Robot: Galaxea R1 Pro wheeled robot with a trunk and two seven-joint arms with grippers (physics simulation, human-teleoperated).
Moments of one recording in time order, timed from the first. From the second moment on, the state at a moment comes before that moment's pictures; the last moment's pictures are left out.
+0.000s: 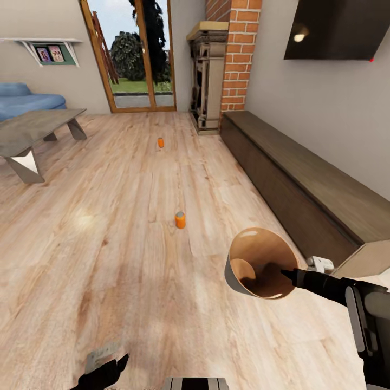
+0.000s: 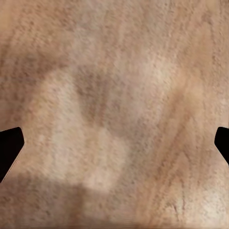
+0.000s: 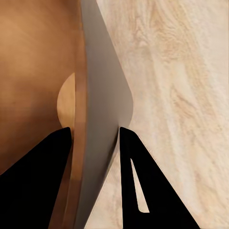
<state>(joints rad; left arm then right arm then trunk) -0.01 0.01 0.15 -1.15 0.31 0.36 -0.06 -0.40 -0.13 -0.39 -1.57 0.07 1.04 0.65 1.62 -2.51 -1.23</state>
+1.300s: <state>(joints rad) -0.01 0.01 0.15 -1.15 0.31 0.36 -0.06 -0.40 -0.13 -0.39 -1.57 0.07 1.04 0.65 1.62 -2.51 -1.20</state>
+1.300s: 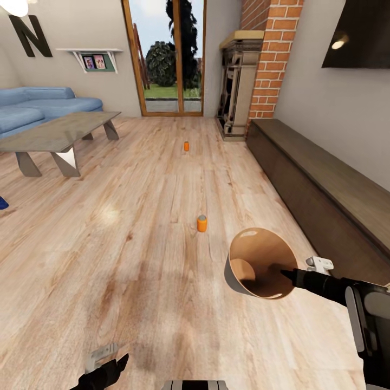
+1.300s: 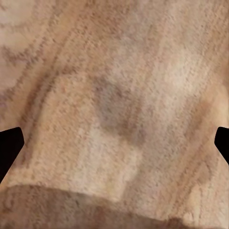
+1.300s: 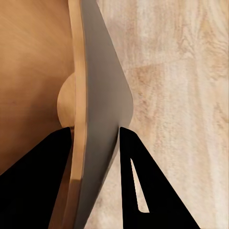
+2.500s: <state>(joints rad) -0.01 0.01 0.14 -1.18 0.31 0.38 -0.06 -0.40 -0.13 -0.38 -1.57 0.06 1.04 0.65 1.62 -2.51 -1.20</state>
